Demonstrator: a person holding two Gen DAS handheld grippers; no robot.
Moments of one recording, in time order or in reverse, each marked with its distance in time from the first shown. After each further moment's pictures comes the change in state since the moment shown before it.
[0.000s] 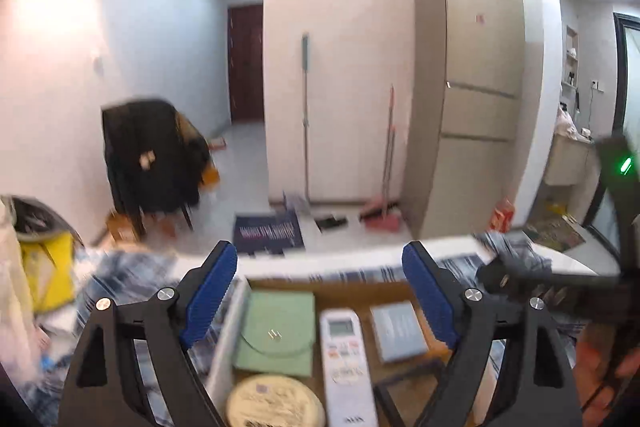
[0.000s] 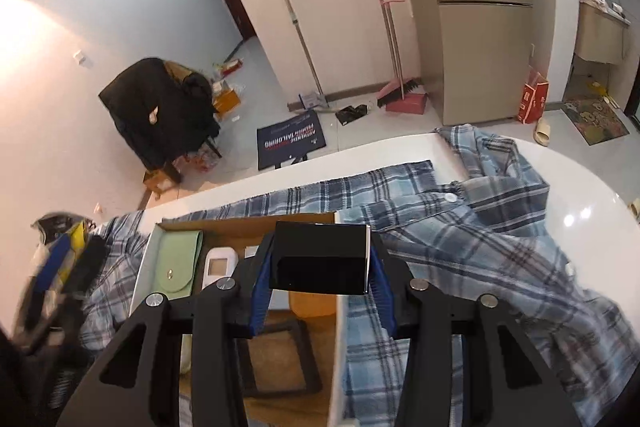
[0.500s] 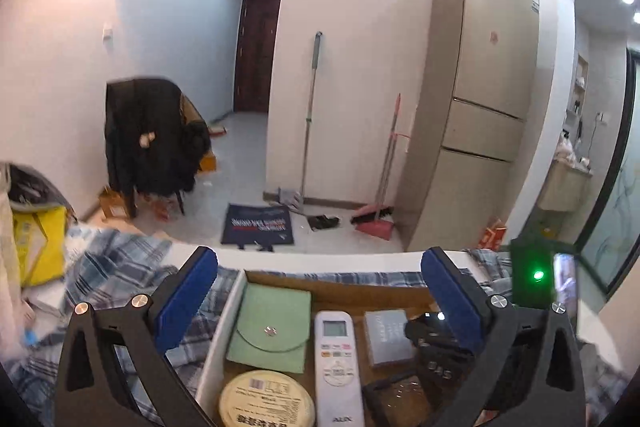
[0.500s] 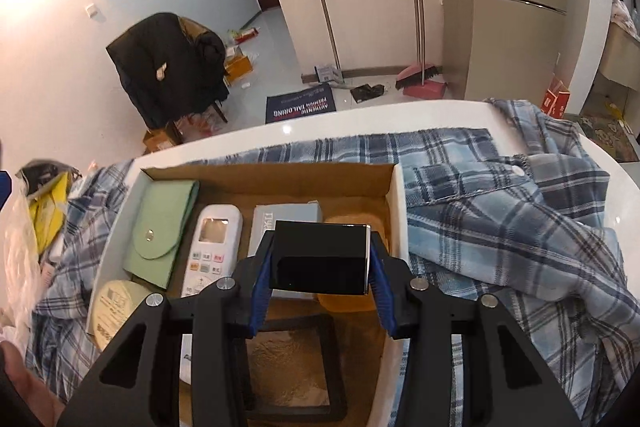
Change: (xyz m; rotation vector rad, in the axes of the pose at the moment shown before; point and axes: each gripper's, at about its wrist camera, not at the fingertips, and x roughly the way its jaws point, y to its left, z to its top) left arm 0.007 0.019 0.006 -0.129 0.046 -0.042; right arm 0.053 0.028 -0.024 -0.110 0.083 -0.007
